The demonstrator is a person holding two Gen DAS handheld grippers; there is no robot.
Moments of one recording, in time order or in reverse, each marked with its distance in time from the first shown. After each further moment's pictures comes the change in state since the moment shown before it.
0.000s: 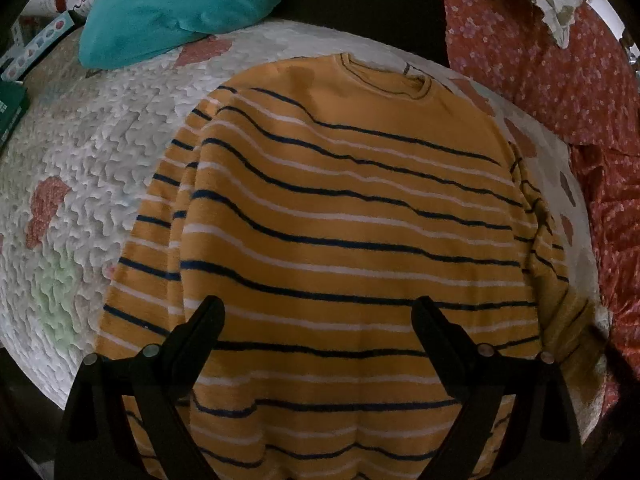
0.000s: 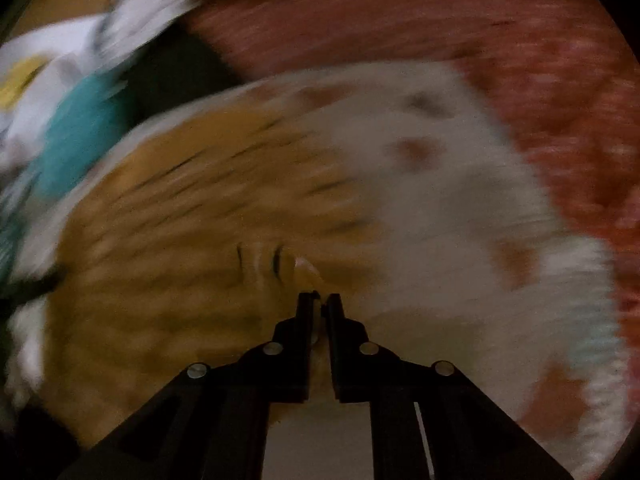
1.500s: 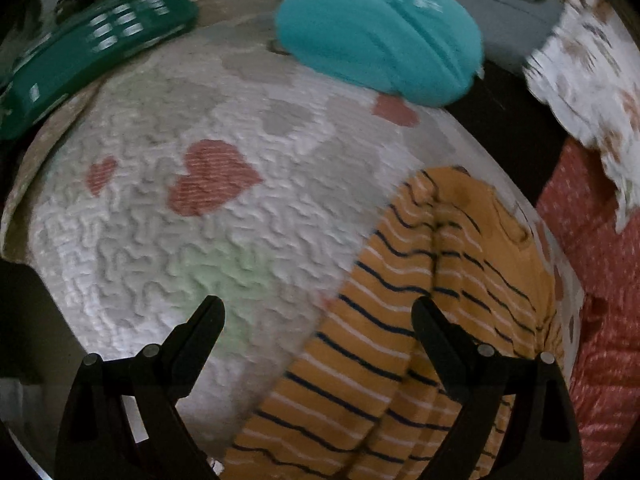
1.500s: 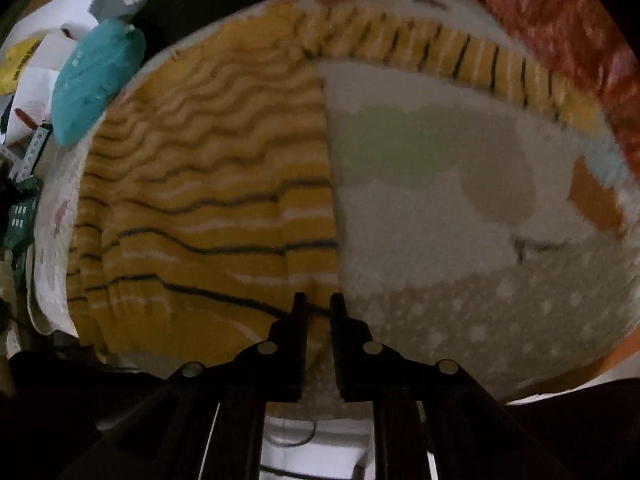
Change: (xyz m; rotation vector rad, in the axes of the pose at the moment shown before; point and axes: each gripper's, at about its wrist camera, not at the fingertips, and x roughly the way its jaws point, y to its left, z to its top) left arm -0.073 0.201 -0.004 -0.452 -0.124 0.029; right arm -0.038 0.083 -0.124 -0.010 0.256 0.151
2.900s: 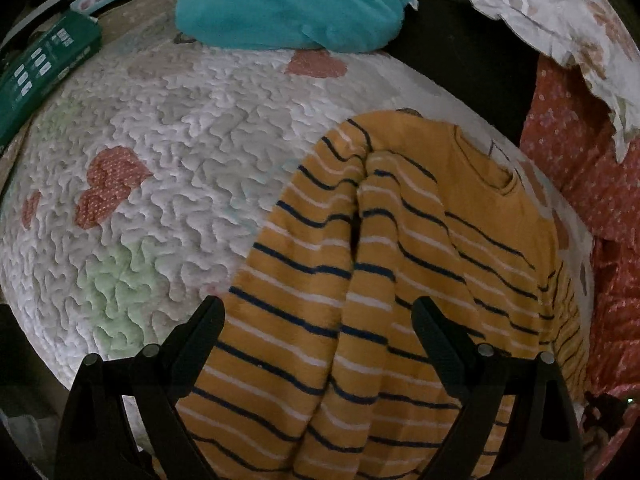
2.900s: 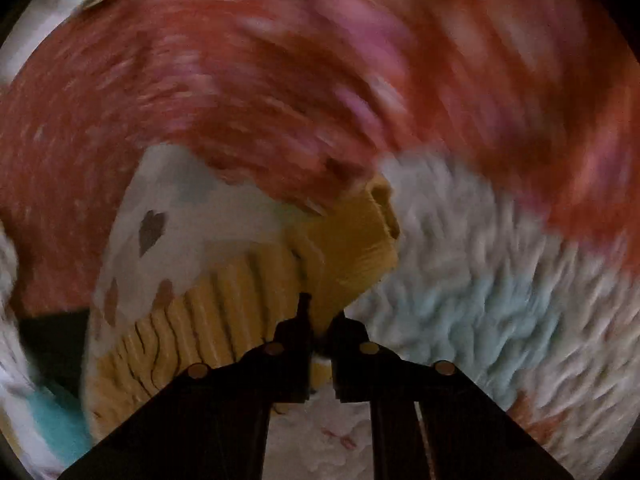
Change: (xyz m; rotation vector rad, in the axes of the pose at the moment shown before) left arm 0.048 -0.100 -0.018 0.186 0.066 0.000; right arm -0.014 -0.282 0.135 0.821 -0.335 -0.134
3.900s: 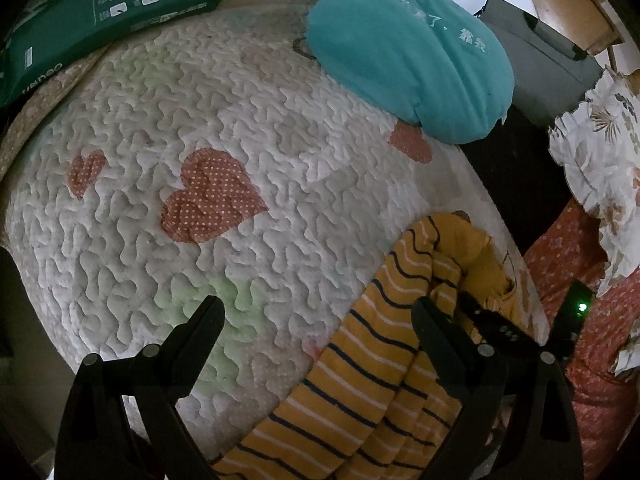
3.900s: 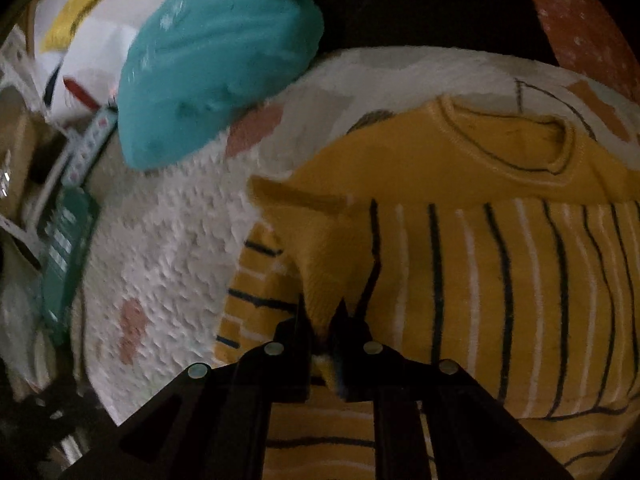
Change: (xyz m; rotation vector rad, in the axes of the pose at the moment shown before) left arm -0.031 0.122 0.033 -0.336 -0.051 -0.100; right arm 0.034 0.455 -0.405 -1.047 0.441 0.439
